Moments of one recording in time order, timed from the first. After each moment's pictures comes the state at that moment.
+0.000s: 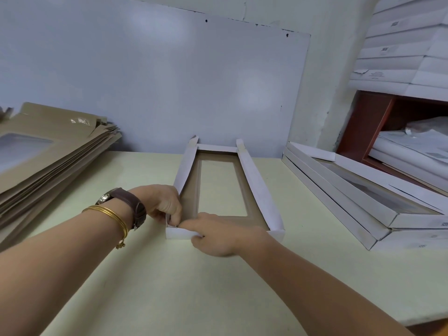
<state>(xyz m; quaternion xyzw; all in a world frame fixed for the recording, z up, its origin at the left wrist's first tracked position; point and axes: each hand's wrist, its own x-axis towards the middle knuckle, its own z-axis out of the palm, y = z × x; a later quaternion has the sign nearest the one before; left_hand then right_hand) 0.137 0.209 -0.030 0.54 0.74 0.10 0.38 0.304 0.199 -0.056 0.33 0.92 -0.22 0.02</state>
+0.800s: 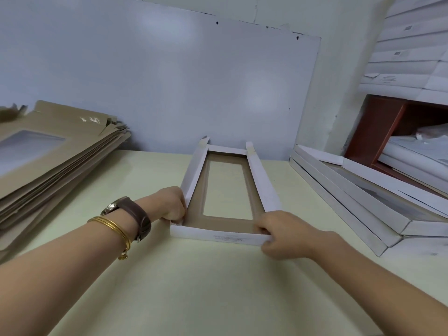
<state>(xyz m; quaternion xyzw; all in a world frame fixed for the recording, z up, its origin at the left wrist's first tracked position) 0.130 0.205 -0.044 0.56 0.77 0.12 0.28 0.400 0.224 -0.047 0.42 0.91 -0.05 0.03</state>
